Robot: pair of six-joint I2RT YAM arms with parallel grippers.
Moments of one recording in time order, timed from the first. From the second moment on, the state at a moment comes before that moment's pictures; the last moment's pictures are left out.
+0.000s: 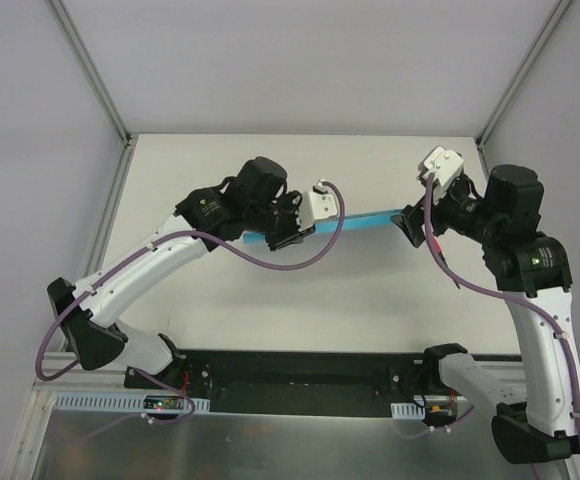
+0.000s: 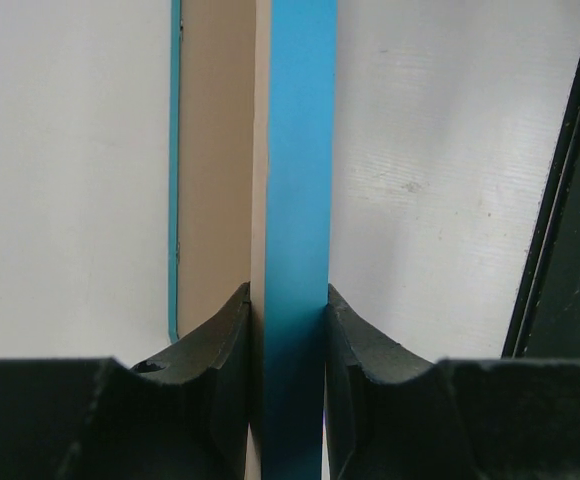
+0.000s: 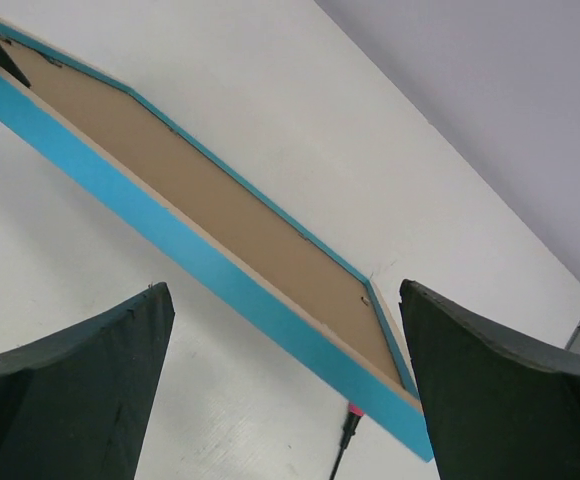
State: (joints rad) left arm -0.86 1.40 1.50 -0.84 0.27 0.47; right arm 0.23 0.94 1.37 -0.86 -0.45 -0.53
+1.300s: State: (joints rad) left arm -0.28 1.81 2.06 -0.95 0.64 0.00; right arm -0.05 1.07 1.33 -0.78 -0.77 -0.18
